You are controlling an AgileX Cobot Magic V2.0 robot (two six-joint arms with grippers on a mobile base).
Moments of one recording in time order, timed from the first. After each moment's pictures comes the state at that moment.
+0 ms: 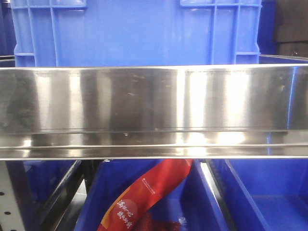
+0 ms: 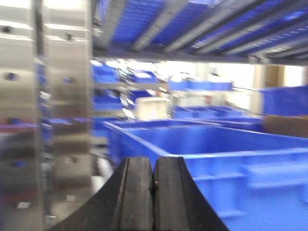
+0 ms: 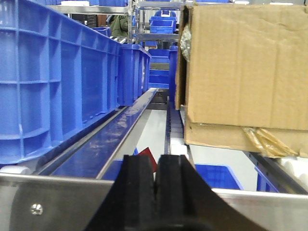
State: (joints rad) left arm -0.20 0.15 -0.42 -0.15 0.09 0.16; right arm -0.03 0.00 0.00 0.03 0.01 -0.01
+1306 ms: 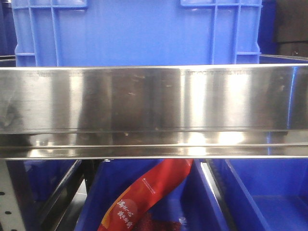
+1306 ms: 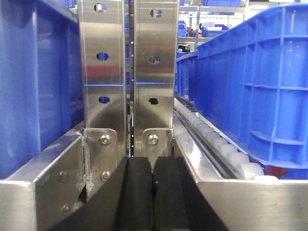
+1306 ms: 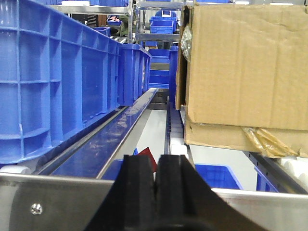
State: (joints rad) left arm -0.01 0.01 0.00 0.01 -0.01 -0.01; right arm -0.03 0.00 0.00 0.03 0.01 -0.01
